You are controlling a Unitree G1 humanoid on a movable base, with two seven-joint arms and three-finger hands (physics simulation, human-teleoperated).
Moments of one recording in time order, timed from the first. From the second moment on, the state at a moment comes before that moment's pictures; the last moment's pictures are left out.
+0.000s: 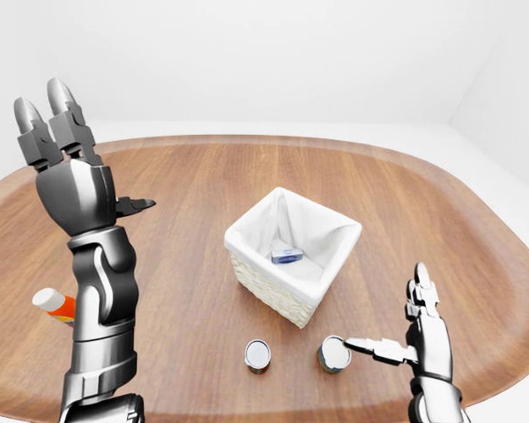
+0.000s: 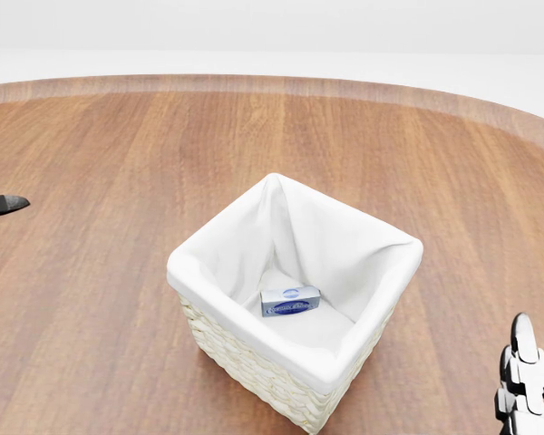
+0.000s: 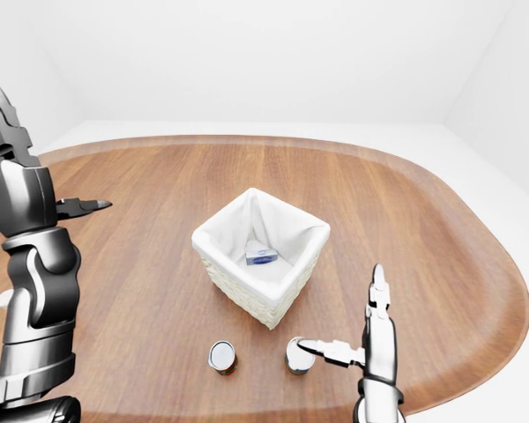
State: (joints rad) left arm -0.42 0.33 0.23 -0.07 0.94 0.09 0.36; right arm 0.49 0.08 -0.15 -0.36 -0.16 -0.09 -0.05
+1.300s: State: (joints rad) left arm -0.40 0.32 0.22 -0.09 0.98 0.09 0.35; right arm 0.56 0.03 -0.07 -0.11 -0.54 -0.09 -0.12
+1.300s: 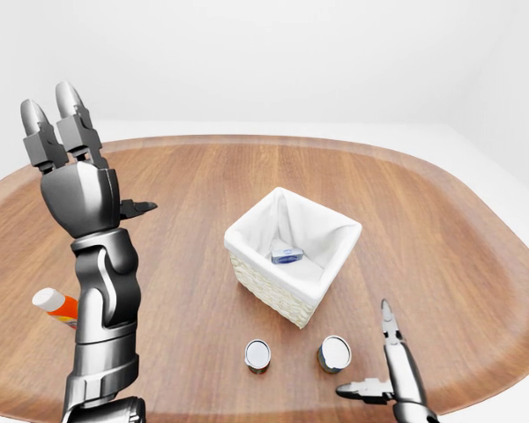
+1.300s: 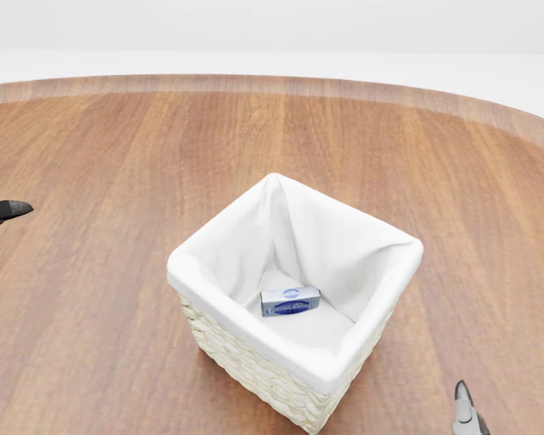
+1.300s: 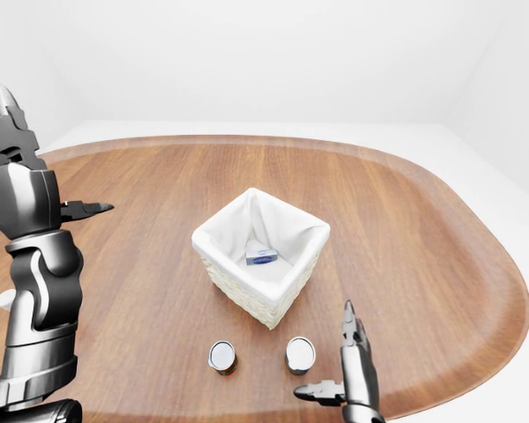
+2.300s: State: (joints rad) left arm -0.40 0.32 0.22 -0.08 0.98 0.09 0.36; right arm 0.45 -0.08 0.15 0.07 -0.68 -0.09 -0.39
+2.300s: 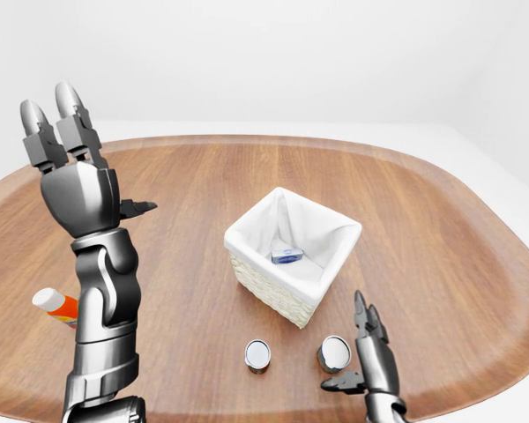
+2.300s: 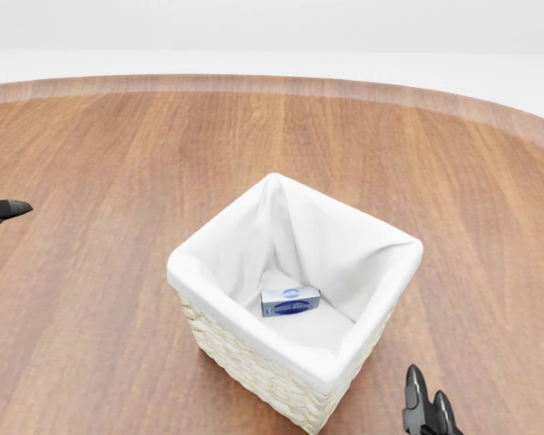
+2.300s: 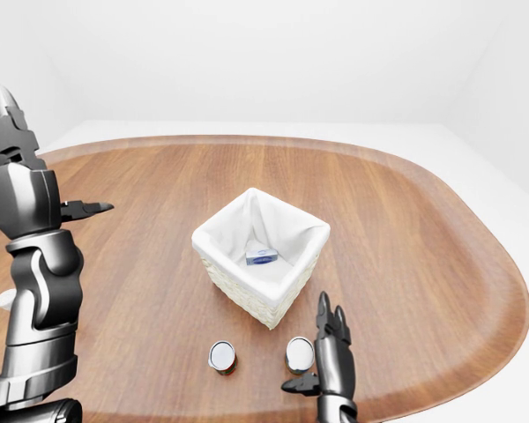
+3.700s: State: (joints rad) left arm -0.41 0.32 0.22 -0.07 0.97 0.09 0.36; right arm 0.25 -0.06 0.18 0.46 -0.75 -0.09 -0.52
